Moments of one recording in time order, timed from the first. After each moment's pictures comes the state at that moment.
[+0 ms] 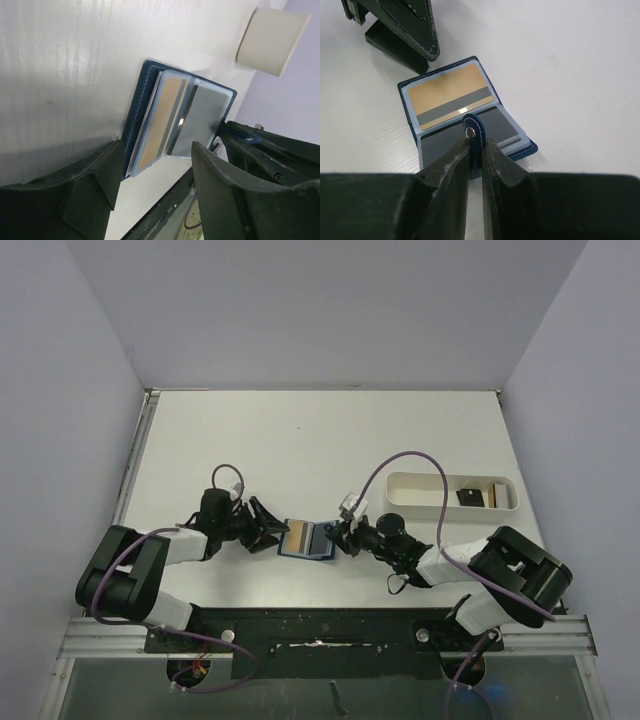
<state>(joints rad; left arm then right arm) -0.29 1.46 0.39 0.29 0.58 -1.01 0.80 1.45 0.31 0.84 -0.22 -0.02</state>
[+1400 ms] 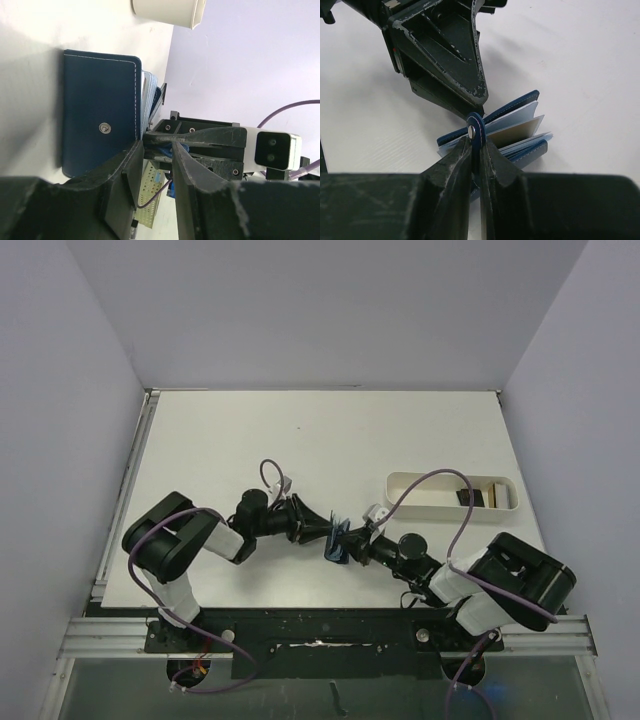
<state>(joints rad) -0.59 1.78 0.45 1.04 0.66 -1.50 0.80 1.45 0.11 1.22 -0.17 0.09</state>
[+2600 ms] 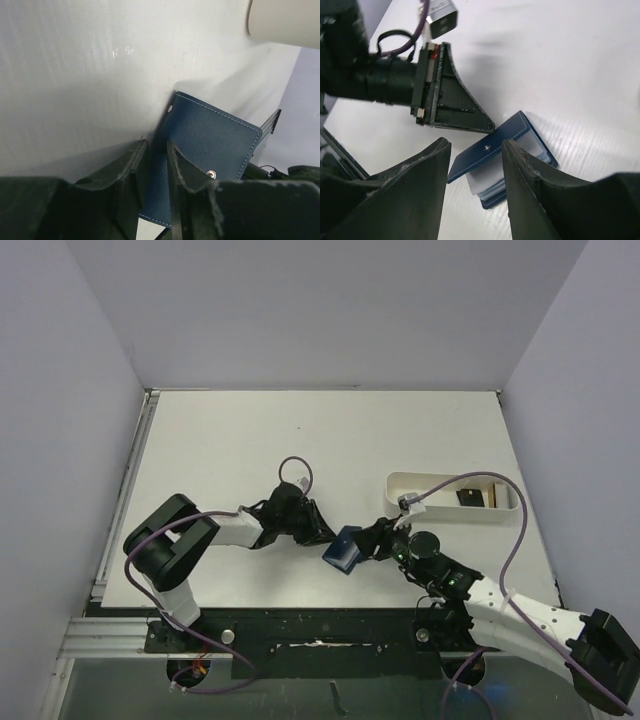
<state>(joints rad) -0.73 1.75 0.70 0.31 0.32 -1.07 0.83 0.82 0.17 0.42 0.13 0.54</state>
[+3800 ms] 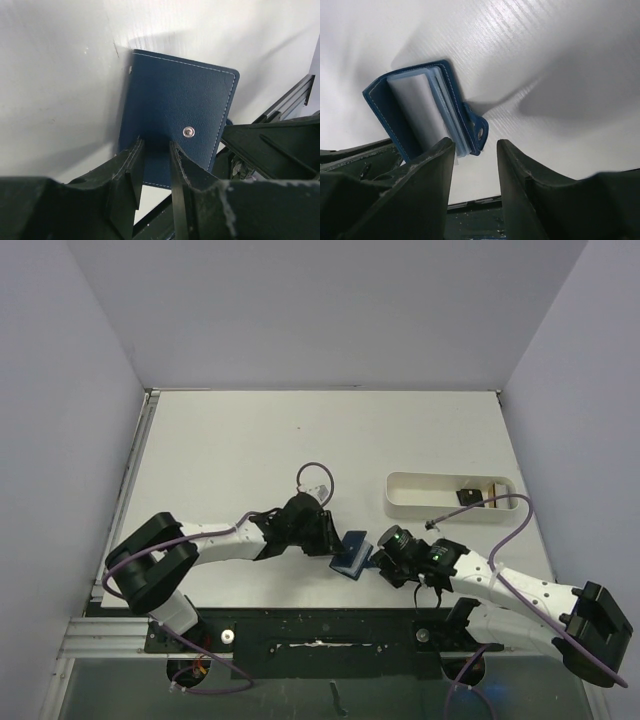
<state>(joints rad) -0.90 1.60 0.75 0.09 0.18 -0.98 0.90 0.99 0.52 -0.67 0.29 1.70</state>
